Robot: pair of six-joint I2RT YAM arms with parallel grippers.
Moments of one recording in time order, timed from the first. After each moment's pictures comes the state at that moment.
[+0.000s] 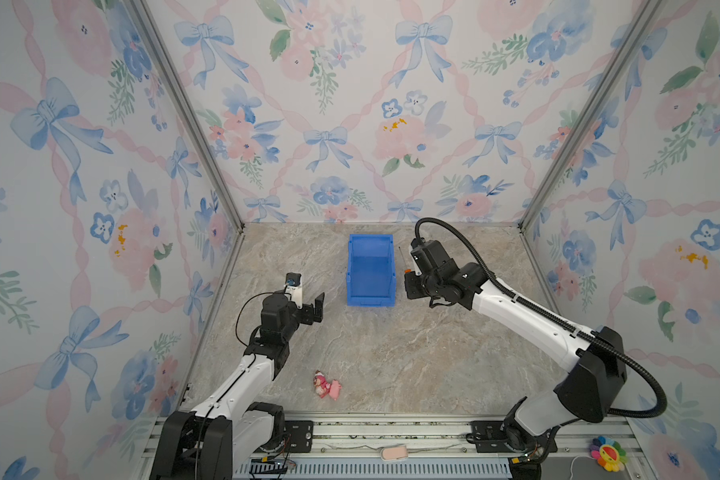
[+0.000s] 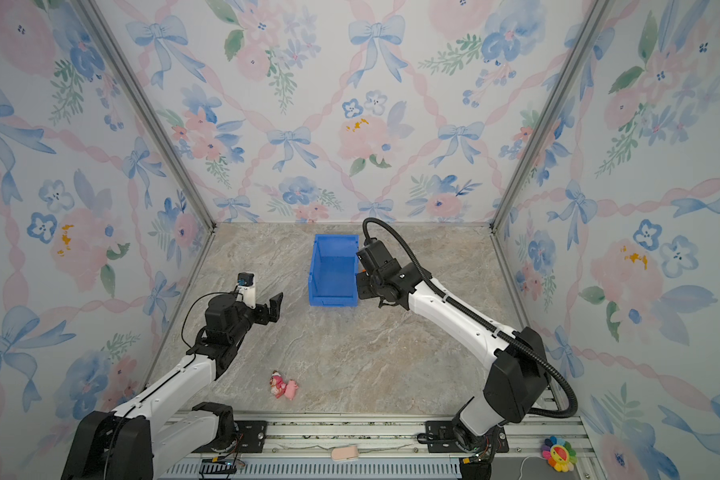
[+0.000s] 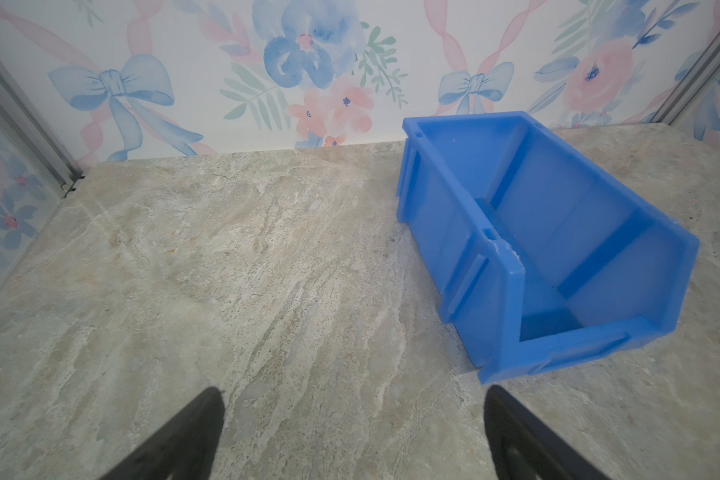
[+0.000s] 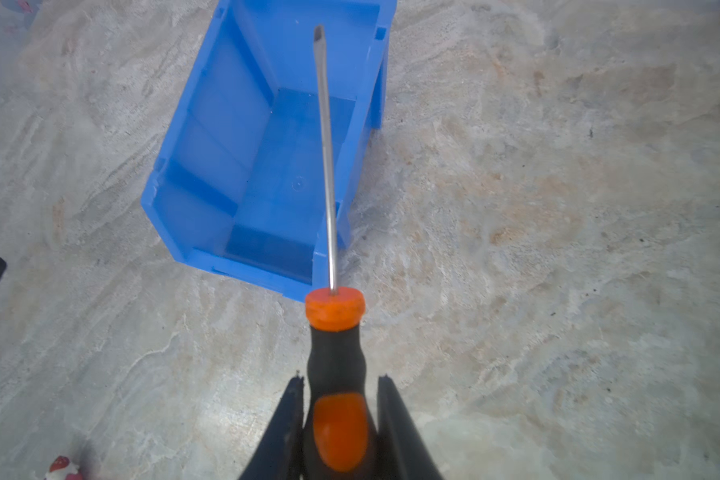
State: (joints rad) left arm -0.15 1.05 0.38 0.32 0.06 0.00; right arm 0.72 1.60 1.44 -0.72 0.17 0.43
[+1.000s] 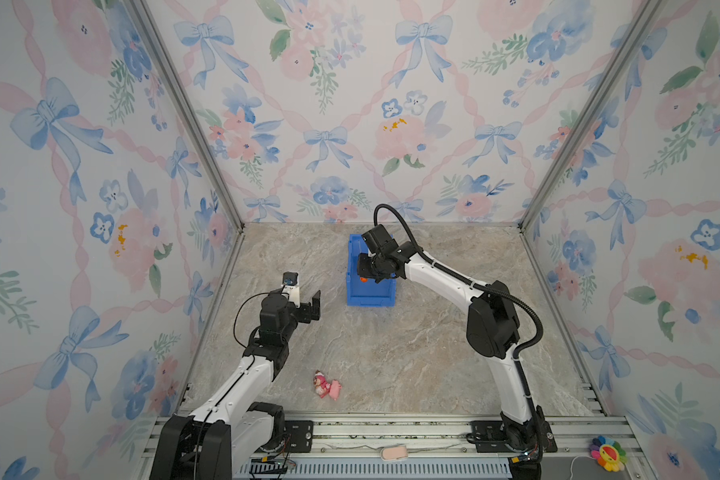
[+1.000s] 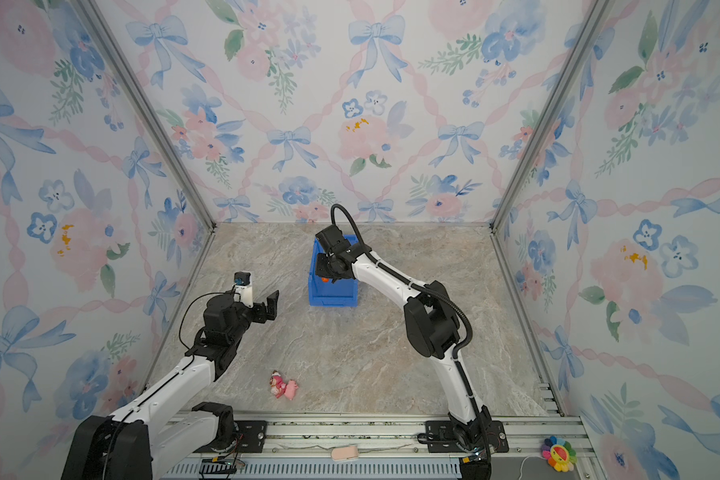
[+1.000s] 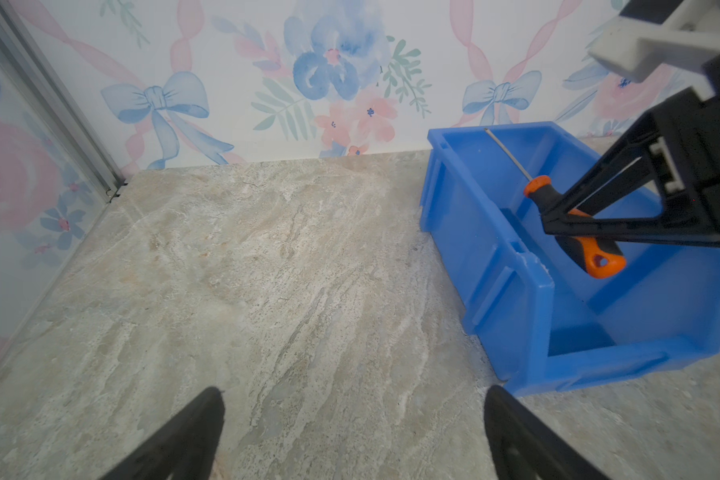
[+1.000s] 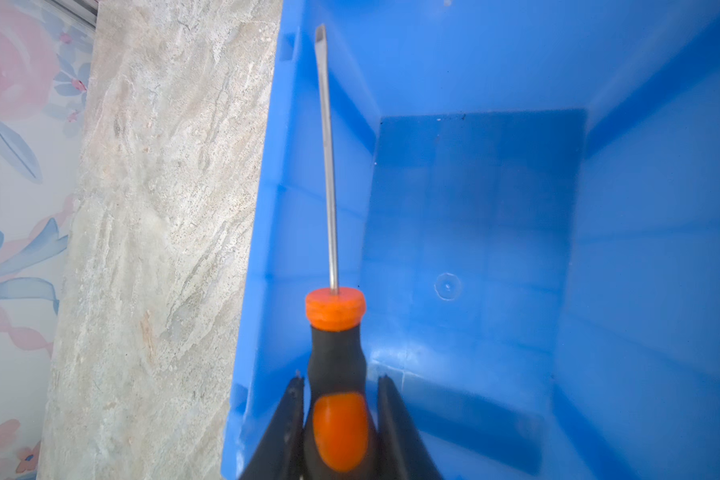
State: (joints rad) left arm -0.15 1.02 0.38 0.32 0.00 0.01; right arm 0.73 2.25 2.03 -0.67 0.00 0.67
